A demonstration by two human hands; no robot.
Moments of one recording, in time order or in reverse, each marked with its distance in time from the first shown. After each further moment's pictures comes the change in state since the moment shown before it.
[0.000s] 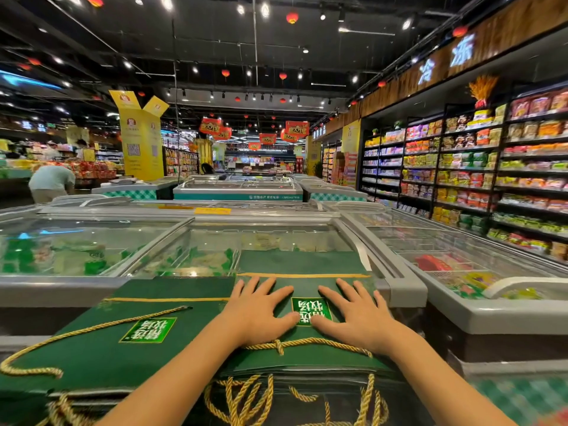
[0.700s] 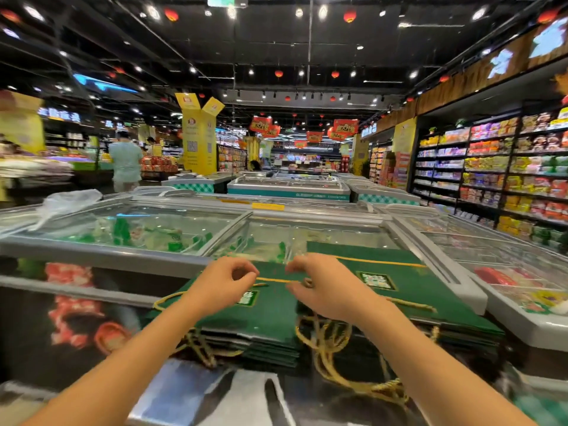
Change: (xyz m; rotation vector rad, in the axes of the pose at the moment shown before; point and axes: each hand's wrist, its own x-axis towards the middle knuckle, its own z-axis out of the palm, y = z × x) left_hand -0.155 -0.112 -0.054 -0.624 0.440 -0.163; right_hand -0.050 -0.185 -0.057 0.182 0.211 -0.494
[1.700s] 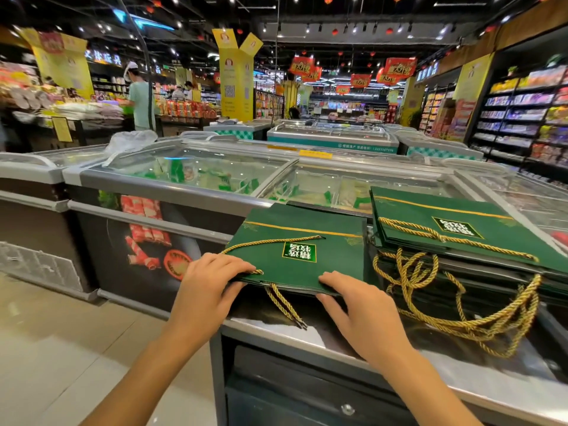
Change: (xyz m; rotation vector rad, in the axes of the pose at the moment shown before) left_hand -0.162 -0.107 -0.030 0.375 0.307 0.171; right_hand -0.072 -0.064 0.133 0.003 0.240 -0.010
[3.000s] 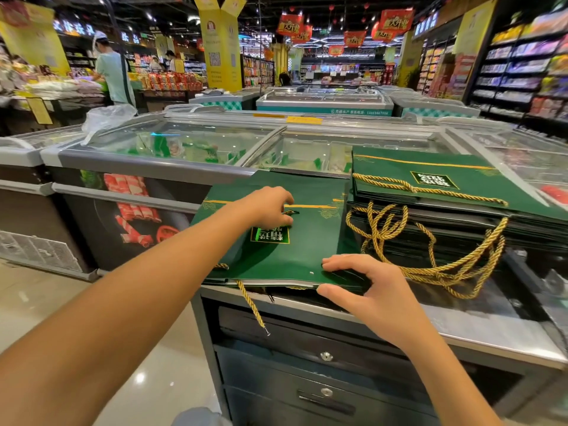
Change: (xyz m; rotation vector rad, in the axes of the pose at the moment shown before) left_hand 0.142 0.078 0.056 0.184 -0.746 -0.106; right_hand -0.054 0.033 -0.029 0.623 -0.029 0.107
